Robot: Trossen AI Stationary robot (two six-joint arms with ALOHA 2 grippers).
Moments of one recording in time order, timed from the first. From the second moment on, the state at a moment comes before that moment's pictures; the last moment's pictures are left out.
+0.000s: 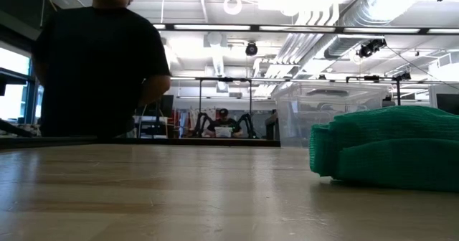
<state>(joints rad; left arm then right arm) -0.39 1.27 1.65 -0.46 -0.45 0.00 0.31 1.73 2.03 -0.56 0.36 0.13</state>
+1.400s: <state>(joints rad) -0.39 1.21 1.65 -0.47 -0.45 0.01 0.34 1.63 2.03 -0.79 0.25 0.26</state>
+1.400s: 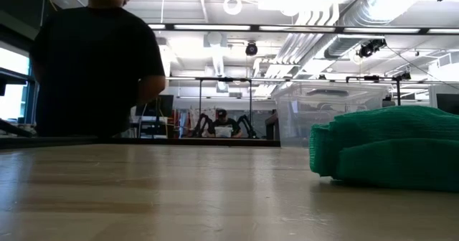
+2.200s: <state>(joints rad) -0.39 1.22 1.65 -0.47 -0.35 -0.02 0.22 1.71 2.03 -0.55 0.10 0.25</state>
